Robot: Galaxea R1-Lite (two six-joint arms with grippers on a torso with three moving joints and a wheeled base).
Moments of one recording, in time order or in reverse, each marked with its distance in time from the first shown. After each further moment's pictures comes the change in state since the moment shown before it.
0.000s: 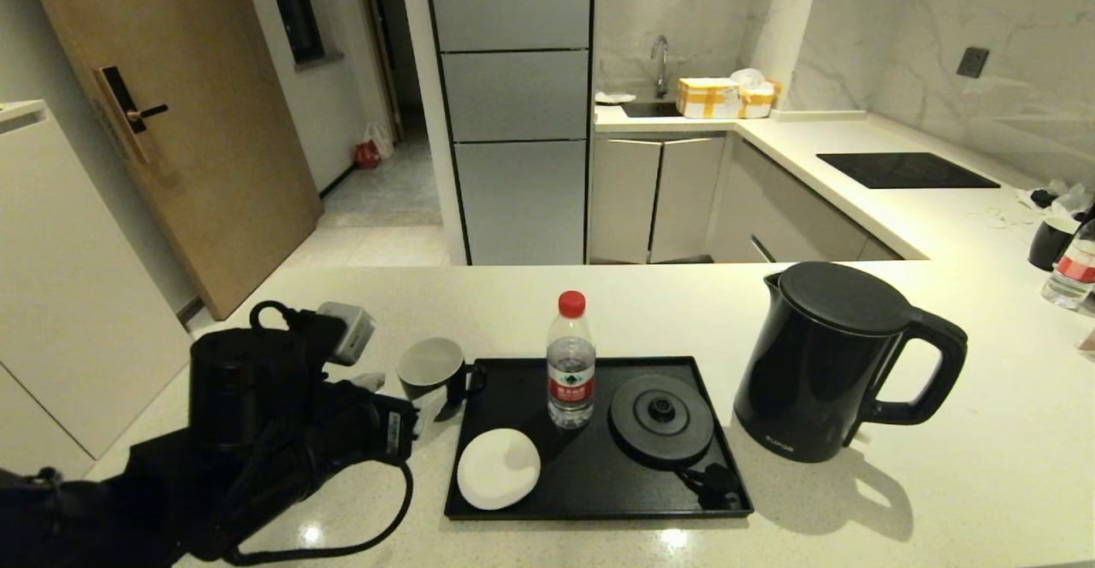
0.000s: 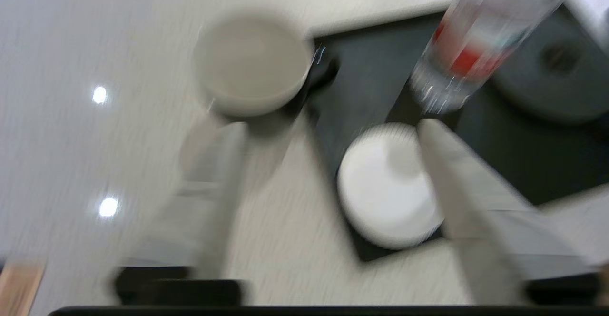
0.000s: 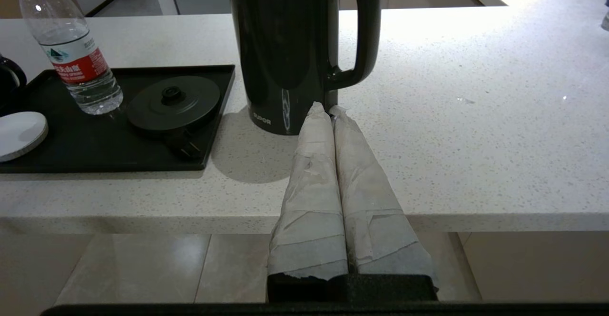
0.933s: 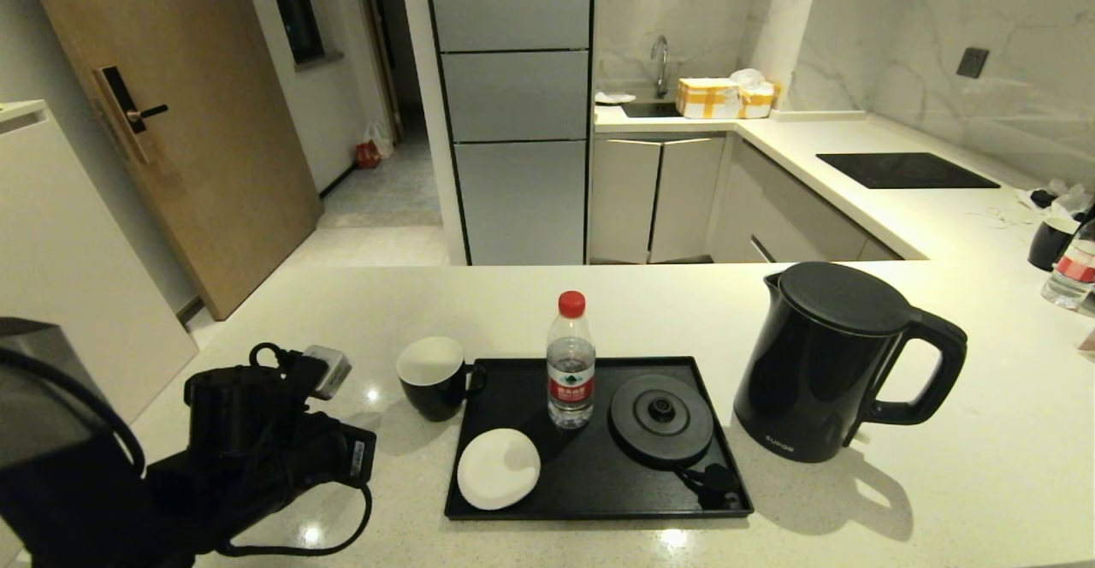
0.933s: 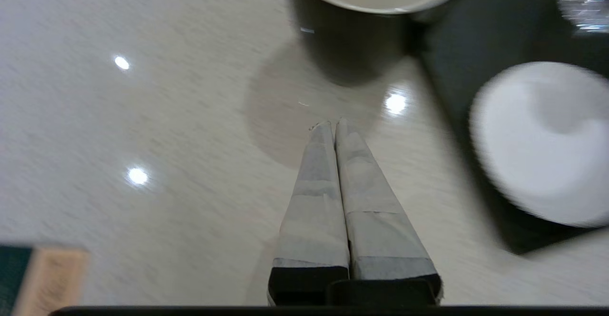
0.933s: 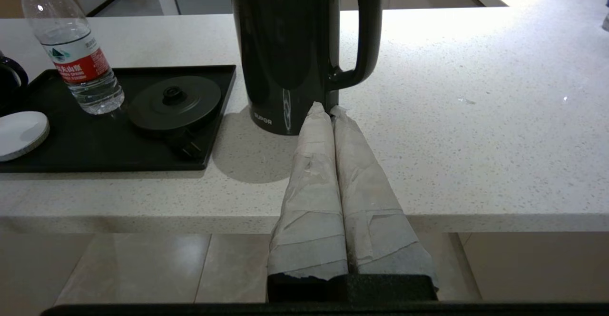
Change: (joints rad) left arm 0.277 0.304 0.105 -0.318 -0.215 0.188; right arm 0.000 0.000 0.000 0.000 -0.001 0.000
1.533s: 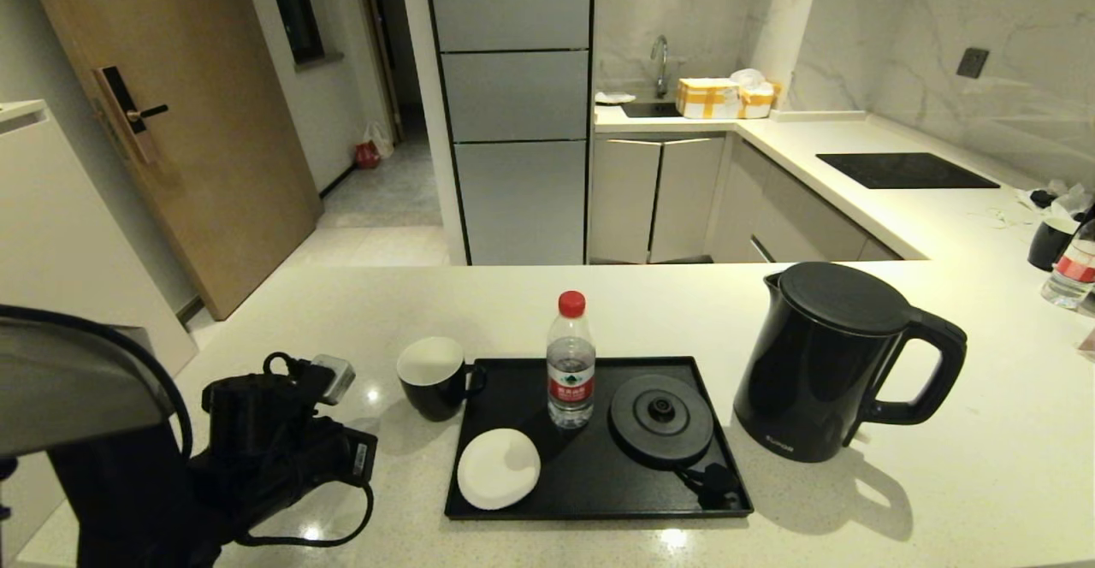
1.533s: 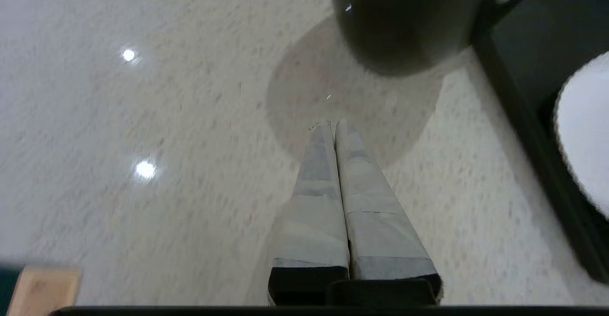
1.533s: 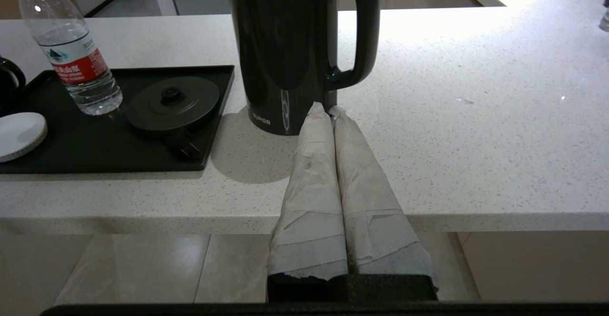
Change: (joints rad) left arm 0.038 0.153 -0.036 -0.095 -0.025 0.029; right arm 0.000 0.000 0.000 0.000 0.000 0.000
